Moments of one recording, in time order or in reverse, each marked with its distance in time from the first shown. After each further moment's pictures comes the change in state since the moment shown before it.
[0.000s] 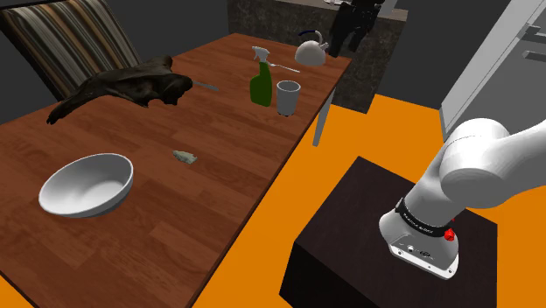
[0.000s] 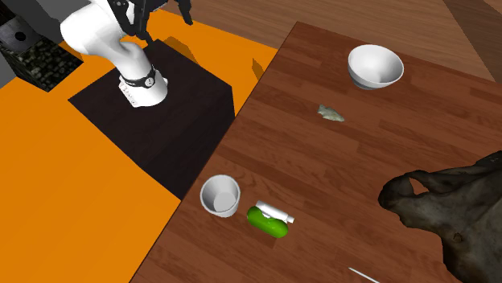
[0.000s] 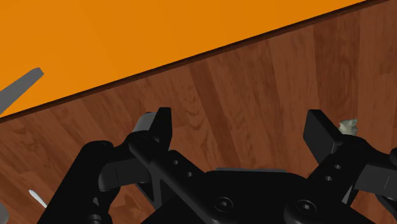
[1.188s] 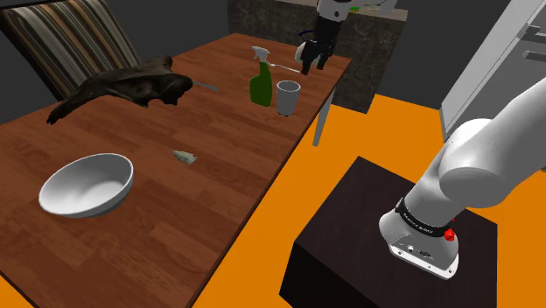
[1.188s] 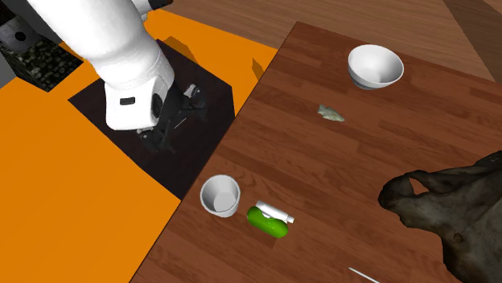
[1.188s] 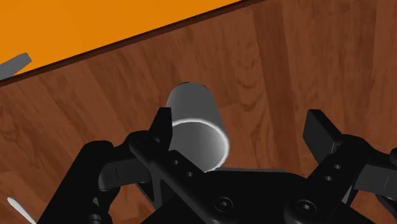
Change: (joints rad) arm -0.023 0.481 -0.214 0.096 0.020 0.347 -0.277
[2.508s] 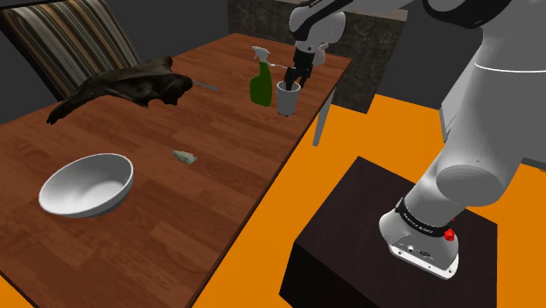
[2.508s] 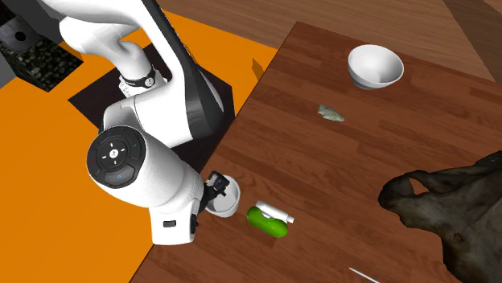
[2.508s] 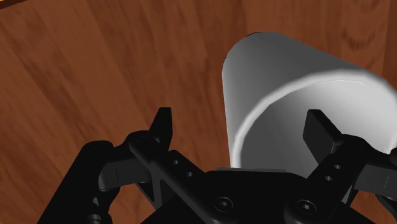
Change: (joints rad) arm -0.055 0.536 -0.063 0.286 0.221 0.176 -0.266
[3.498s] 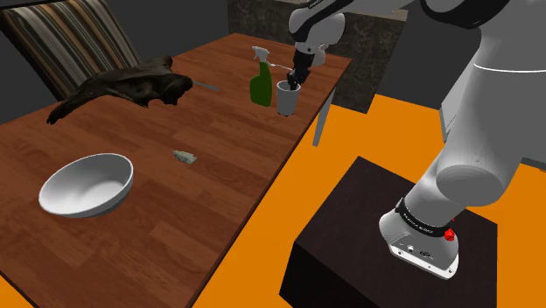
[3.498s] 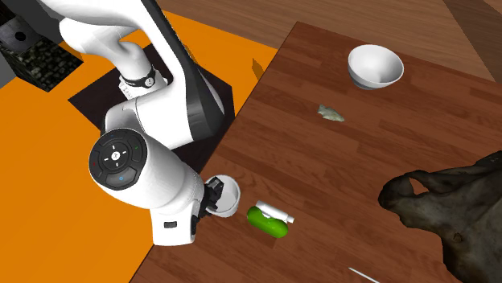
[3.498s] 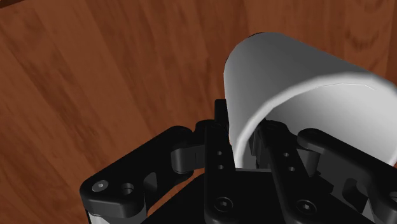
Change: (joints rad) arm -0.001 0.007 0.001 -0.001 0.004 0.008 -0.003
